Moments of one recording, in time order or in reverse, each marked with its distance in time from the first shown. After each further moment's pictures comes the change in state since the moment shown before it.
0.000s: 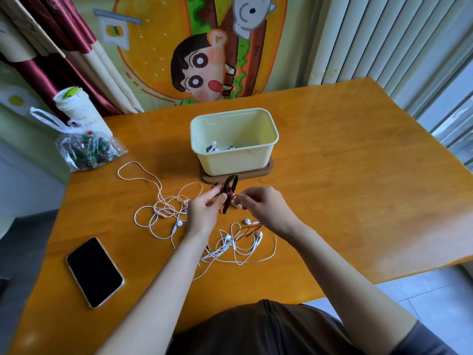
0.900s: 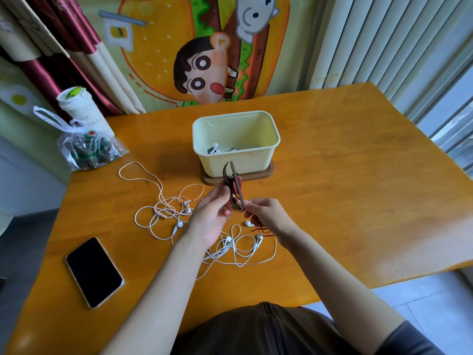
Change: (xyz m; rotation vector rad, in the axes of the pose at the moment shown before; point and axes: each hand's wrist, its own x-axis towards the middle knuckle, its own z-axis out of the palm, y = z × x) left_hand -0.002 0.013 0.000 -0.664 -0.280 -0.244; right_hand 0.002 0.021 0.011 0.358 -0.080 0.237
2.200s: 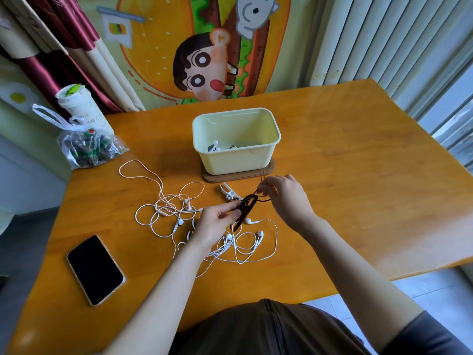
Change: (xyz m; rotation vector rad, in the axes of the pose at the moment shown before) left_hand 0.000 -0.024 -0.023 0.706 0.018 0.094; right_hand 0.014 0.000 -0.032 -0.821 0.313 -0.360
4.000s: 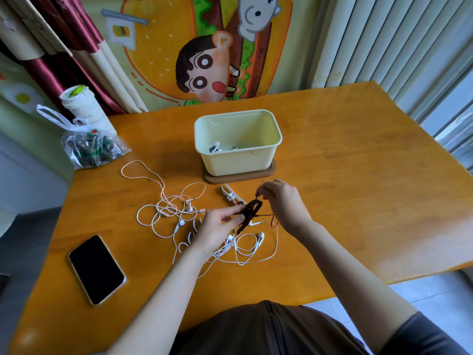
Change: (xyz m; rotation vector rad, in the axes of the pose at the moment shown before) left_hand -0.008 0.004 0.005 0.084 -0.008 0.036; right_hand -0.004 -0.001 0.008 0.175 0.004 -0.008
